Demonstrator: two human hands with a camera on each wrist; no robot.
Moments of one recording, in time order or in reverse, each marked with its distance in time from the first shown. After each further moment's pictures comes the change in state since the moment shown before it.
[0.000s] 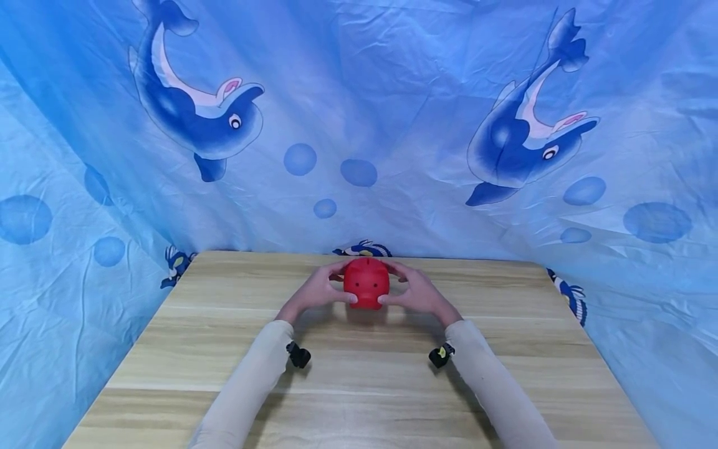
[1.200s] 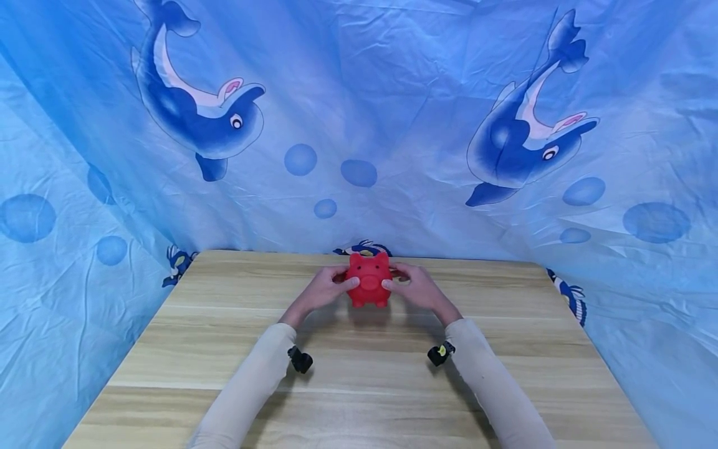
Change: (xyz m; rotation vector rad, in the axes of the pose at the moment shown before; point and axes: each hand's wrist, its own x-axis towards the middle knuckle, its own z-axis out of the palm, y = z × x) left_hand -0.001 0.017 0.010 -0.029 0.042 -0.119; right_hand 0.000 -0.008 -0.006 0.071 0.030 0.074
